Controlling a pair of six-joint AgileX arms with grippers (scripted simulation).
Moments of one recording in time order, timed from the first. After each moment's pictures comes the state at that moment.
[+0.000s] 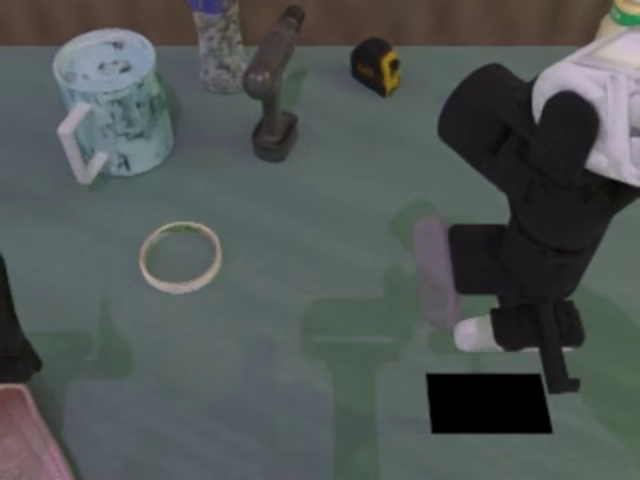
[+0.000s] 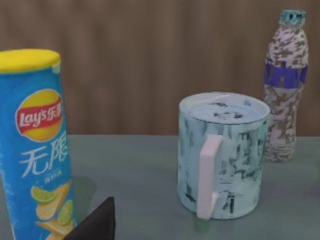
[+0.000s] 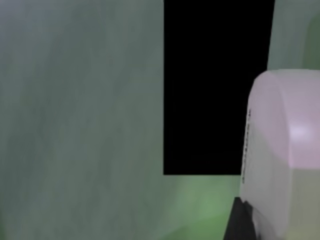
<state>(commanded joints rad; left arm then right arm) 0.00 0.00 0.00 0.00 0.00 0.00 0.63 1.72 1.30 -1.16 0.00 -0.93</state>
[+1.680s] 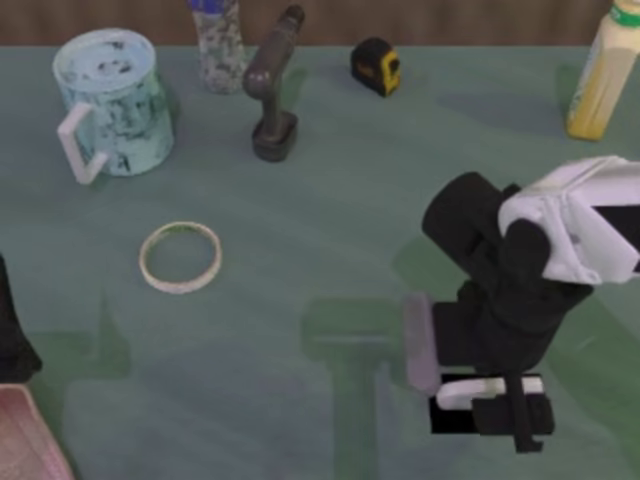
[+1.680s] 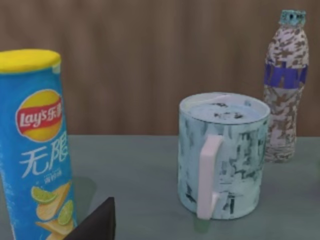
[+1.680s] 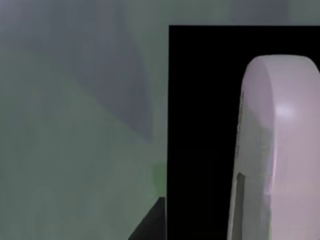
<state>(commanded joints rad) 0.00 0.00 0.00 0.00 0.00 0.00 0.63 1.85 1.04 -0.77 0.00 -0.93</state>
